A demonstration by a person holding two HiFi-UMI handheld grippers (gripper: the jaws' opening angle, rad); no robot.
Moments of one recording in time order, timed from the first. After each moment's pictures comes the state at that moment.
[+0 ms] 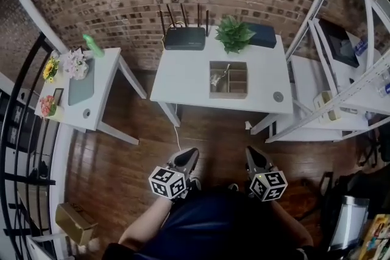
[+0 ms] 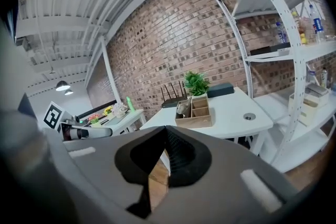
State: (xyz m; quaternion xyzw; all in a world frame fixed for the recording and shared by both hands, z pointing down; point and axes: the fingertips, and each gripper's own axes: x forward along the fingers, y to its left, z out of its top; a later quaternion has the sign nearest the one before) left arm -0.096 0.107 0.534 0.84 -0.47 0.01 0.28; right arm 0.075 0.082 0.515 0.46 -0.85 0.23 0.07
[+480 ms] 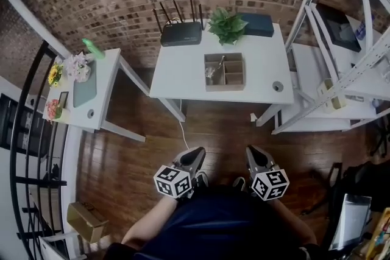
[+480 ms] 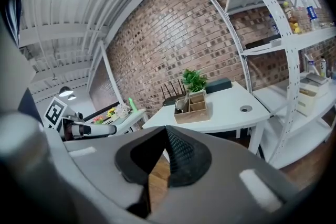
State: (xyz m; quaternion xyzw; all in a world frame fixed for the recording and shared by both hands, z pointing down) left arm -0.045 0.121 0.531 0.84 -0.45 0.04 0.30; right arm 0.107 0.101 0.532 0.45 -0.85 0.25 0.06
